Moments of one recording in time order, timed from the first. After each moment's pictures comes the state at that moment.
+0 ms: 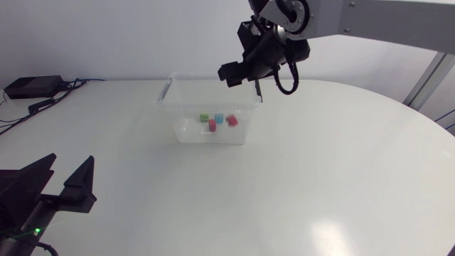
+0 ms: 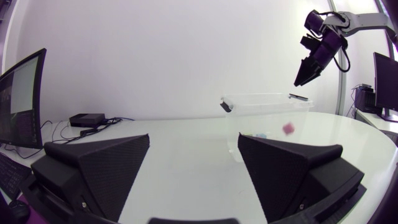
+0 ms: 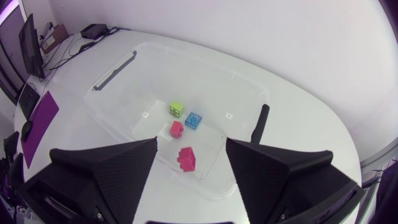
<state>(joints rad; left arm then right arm) 0.00 0.06 0.04 -0.02 0.04 0.05 0.50 1.95 1.79 -0.65 0.01 0.03</state>
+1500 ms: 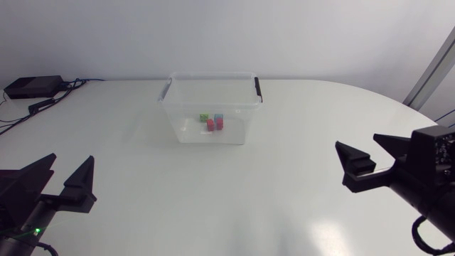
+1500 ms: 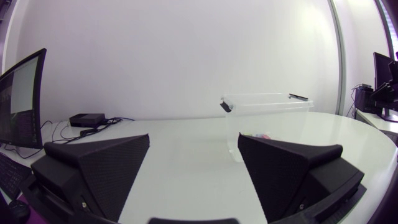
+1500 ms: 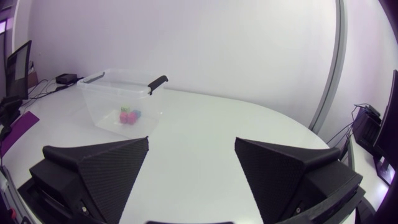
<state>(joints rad) 0.00 0.06 0.04 -0.02 0.04 0.05 0.35 0.49 0.39 -0.20 0.20 -0.01</state>
